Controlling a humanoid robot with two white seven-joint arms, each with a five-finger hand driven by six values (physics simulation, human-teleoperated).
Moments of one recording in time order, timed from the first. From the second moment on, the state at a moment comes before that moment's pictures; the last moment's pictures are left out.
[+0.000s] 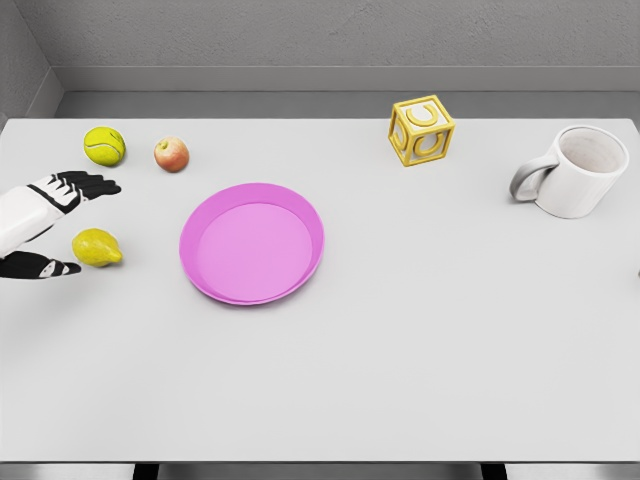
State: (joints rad) left arm 0.03 0.91 -0.01 -1.64 -0.26 -0.61 -0.26; right arm 0.02 0.00 -0.28 0.07 0.32 -0.13 -0.20
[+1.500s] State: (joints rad) left arm -0.14 0.86 -0.07 -1.55 -0.49 -0.61 -0.57; right arm 0.02 0.00 -0.27 0.07 0.32 -0.13 -0.20
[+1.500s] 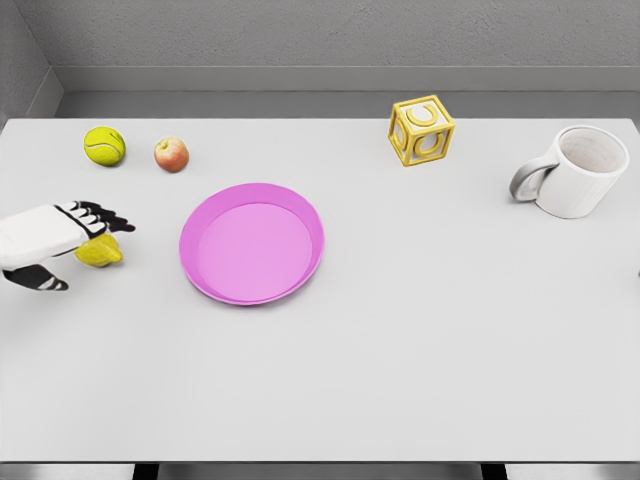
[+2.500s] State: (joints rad) left arm -0.31 0.85 -0.21 -1.44 -0.54 -0.61 -0.61; right arm 0.02 0.00 -0.27 0.07 0.32 -0.13 -0.20
